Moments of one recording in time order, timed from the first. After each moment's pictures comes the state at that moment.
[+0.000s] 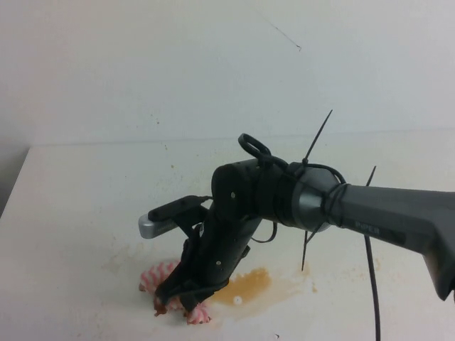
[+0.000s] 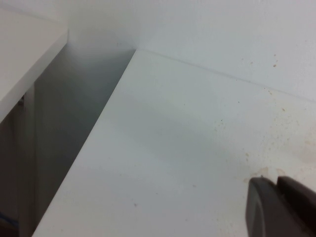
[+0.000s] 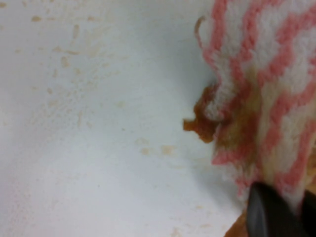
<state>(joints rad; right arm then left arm) 0.82 2.23 -1.70 0.42 0.90 -0.17 0.11 0.00 0.00 -0.11 0.31 -0.27</state>
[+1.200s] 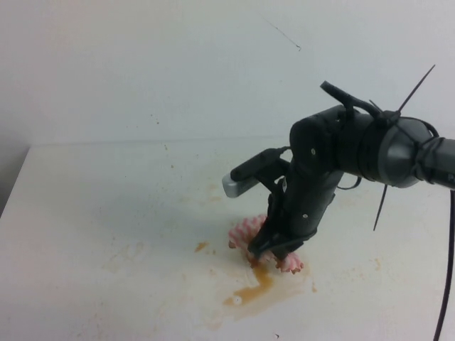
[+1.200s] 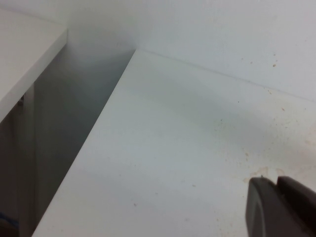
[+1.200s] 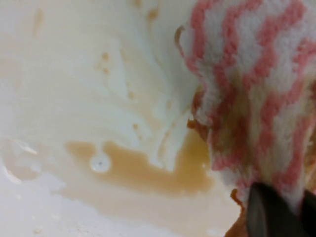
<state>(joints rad) 0.62 2.07 -1.57 0.13 0.96 -0.18 0.11 0.00 0.00 -0.11 0.31 -0.27</state>
